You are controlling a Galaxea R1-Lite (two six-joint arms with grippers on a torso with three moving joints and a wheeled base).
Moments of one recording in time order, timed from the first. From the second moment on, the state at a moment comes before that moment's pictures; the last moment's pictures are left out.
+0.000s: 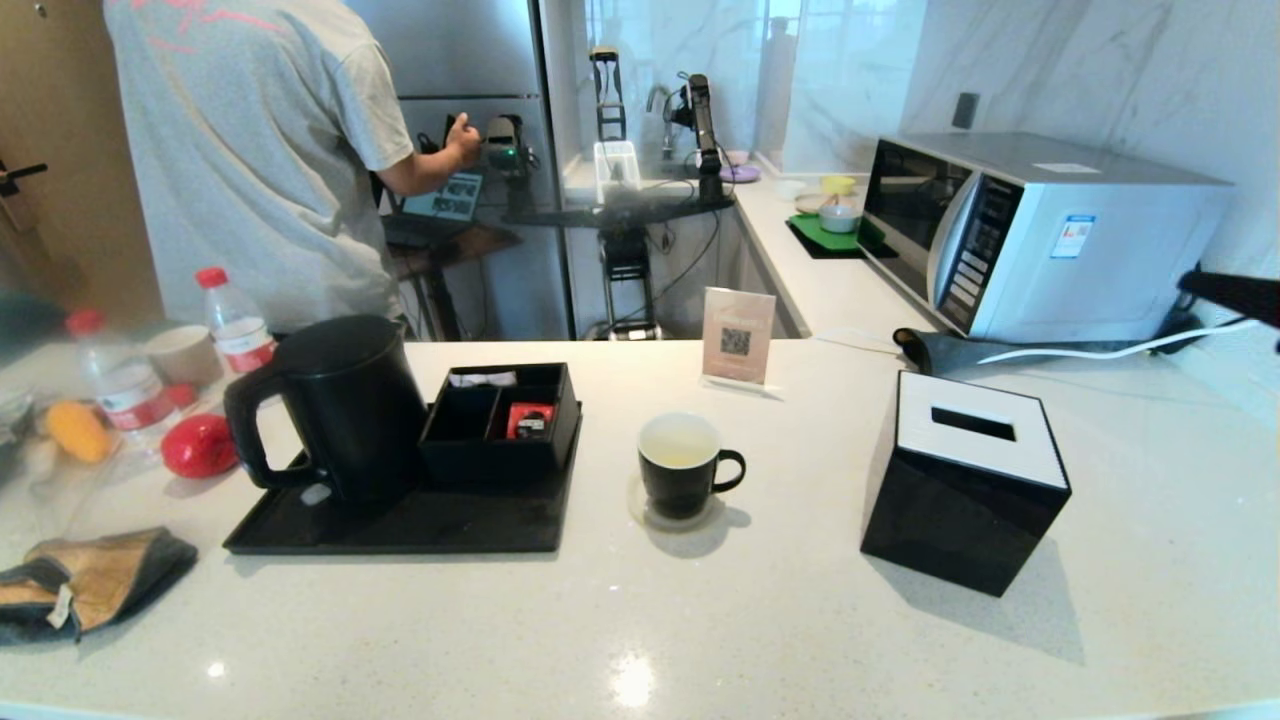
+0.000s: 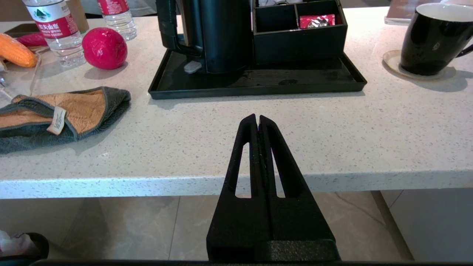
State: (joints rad) left arm 0.00 0.00 0.00 0.01 0.00 0.02; right arm 0.00 1.12 -0.83 -0.24 0.21 0.26
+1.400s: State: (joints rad) left arm 0.00 0.00 0.00 0.01 0.00 0.02; right arm -0.01 0.15 -0.13 -0.19 0.19 -0.16
